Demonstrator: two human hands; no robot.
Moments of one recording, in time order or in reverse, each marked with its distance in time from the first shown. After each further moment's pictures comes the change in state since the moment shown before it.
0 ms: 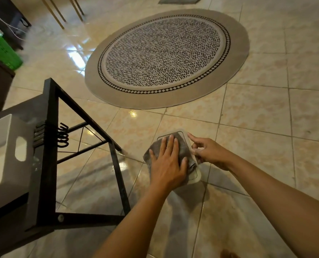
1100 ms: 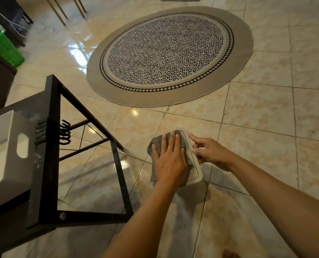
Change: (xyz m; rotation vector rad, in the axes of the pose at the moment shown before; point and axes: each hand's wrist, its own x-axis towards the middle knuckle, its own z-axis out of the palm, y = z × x) left_hand 0.008 0.009 0.007 0.048 0.096 -0.092; right_hand -0.002 -0.002 0.006 0.040 -0.009 -0.005
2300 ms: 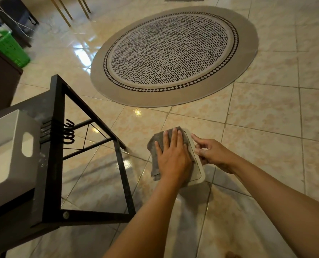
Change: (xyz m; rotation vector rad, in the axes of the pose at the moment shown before) left_hand 0.014 0.004 -0.004 -0.011 -0.002 -0.039; right_hand 0.003 0.003 0.003 0.032 0.005 0.002
